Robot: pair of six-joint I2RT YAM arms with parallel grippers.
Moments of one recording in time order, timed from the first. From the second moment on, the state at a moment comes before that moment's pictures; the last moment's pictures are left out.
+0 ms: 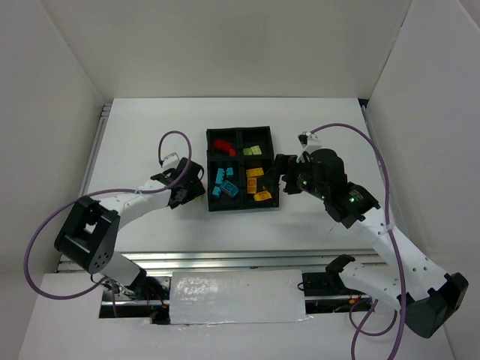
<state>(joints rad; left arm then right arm) -0.50 1.50 0.86 -0.42 -0.39 -0.95 0.57 0.93 0.94 -0.44 -0.09 0.53</state>
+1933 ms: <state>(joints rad) -0.49 1.58 0.83 -0.23 -0.47 -0.89 0.57 0.95 0.92 -0.41 -0.16 0.53</state>
